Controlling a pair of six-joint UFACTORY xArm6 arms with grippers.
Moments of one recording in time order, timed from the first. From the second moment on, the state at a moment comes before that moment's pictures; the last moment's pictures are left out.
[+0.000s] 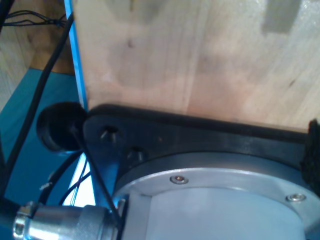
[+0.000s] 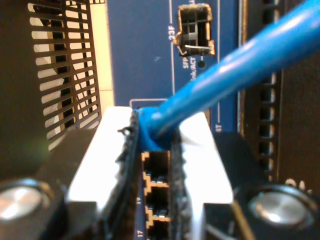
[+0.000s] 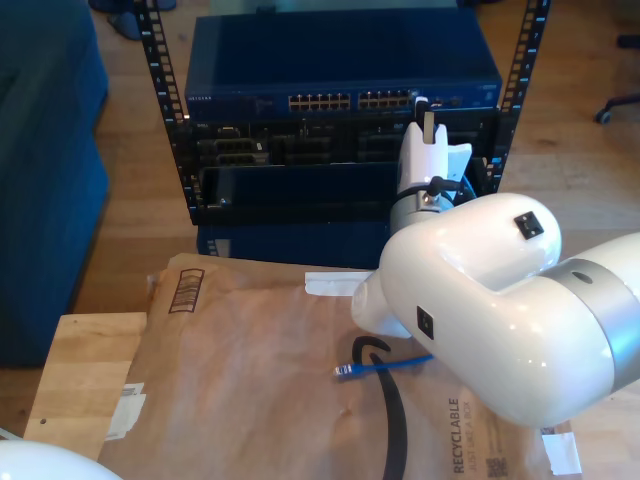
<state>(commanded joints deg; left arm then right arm) 95.9 -27.2 -7.0 7.7 63.1 -6.6 25.5 44.7 -71.6 32.6 -74.6 78.7</state>
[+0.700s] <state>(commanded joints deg) 95.9 -27.2 -7.0 7.7 63.1 -6.6 26.0 46.1 -75.0 32.6 -74.1 78.8</state>
